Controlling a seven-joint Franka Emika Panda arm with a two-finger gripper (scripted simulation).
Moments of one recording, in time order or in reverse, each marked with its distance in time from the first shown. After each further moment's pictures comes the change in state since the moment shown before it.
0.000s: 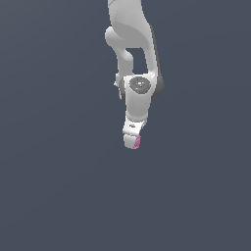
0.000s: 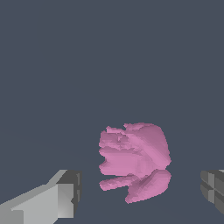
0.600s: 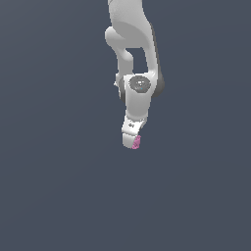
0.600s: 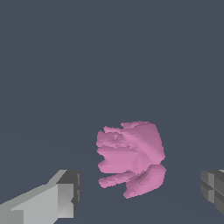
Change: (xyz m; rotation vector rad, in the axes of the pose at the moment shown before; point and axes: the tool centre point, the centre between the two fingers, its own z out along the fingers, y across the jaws) arm -0.001 0.002 -0.005 0.001 -0.002 0.053
